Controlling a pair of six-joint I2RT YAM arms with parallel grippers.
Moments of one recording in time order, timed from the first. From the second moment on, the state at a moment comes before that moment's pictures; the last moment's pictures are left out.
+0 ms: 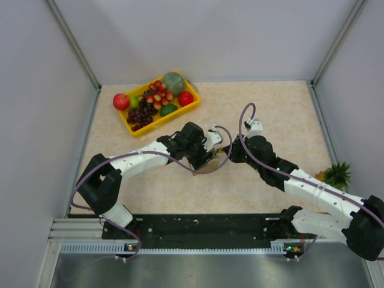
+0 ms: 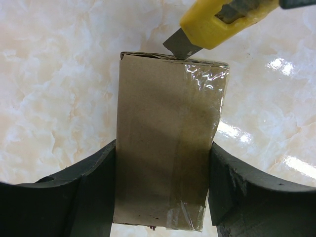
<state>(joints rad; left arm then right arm) -0.78 1.59 1.07 -0.35 0.17 0.26 0.74 1.04 0.64 -0.02 0.19 0.59</state>
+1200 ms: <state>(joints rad) -0.80 1.62 1.10 -0.39 0.14 0.26 0.71 0.95 0.62 -0.12 0.11 0.61</state>
